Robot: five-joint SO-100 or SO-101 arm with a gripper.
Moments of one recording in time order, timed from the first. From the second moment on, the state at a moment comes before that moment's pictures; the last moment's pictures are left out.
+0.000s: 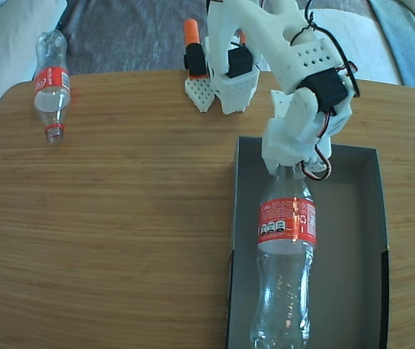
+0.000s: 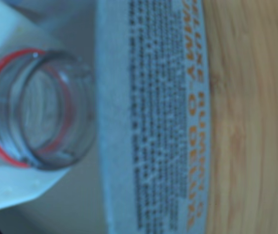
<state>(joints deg) -29.4 98.4 112.4 71.1 -60.6</state>
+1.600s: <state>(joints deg) -6.2 98.5 87.3 76.8 -44.9</state>
